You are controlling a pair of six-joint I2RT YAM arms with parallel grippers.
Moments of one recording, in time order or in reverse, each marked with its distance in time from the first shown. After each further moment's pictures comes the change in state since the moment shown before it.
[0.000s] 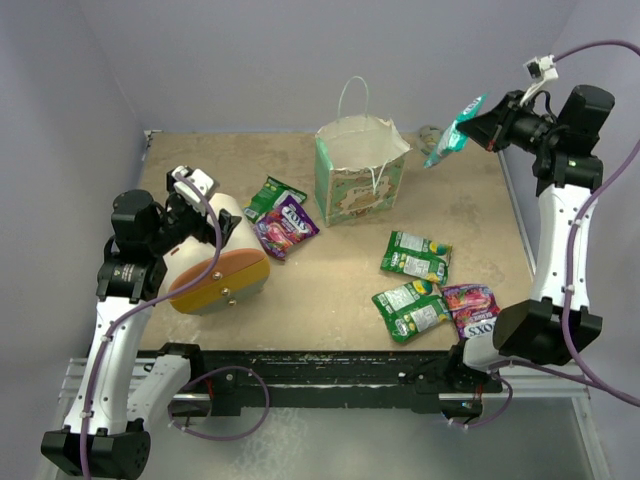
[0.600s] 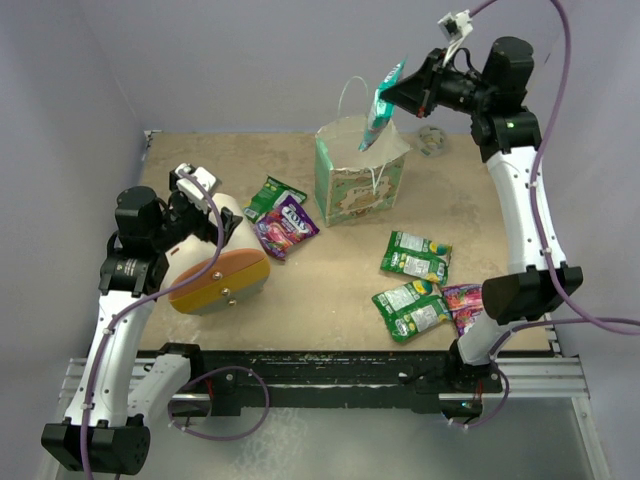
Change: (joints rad) left arm 0.000 0.027 0.000 0.000 0.000 0.000; right arm 0.365 0.225 0.348 0.067 0.061 0.081
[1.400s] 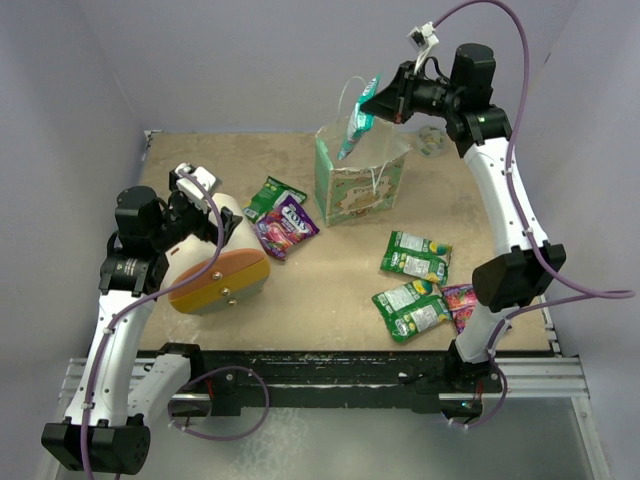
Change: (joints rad) left arm 0.002 0.003 0.000 0.000 0.000 0.000; right arm 0.084 0.124 0.008 -0.039 0.038 0.000
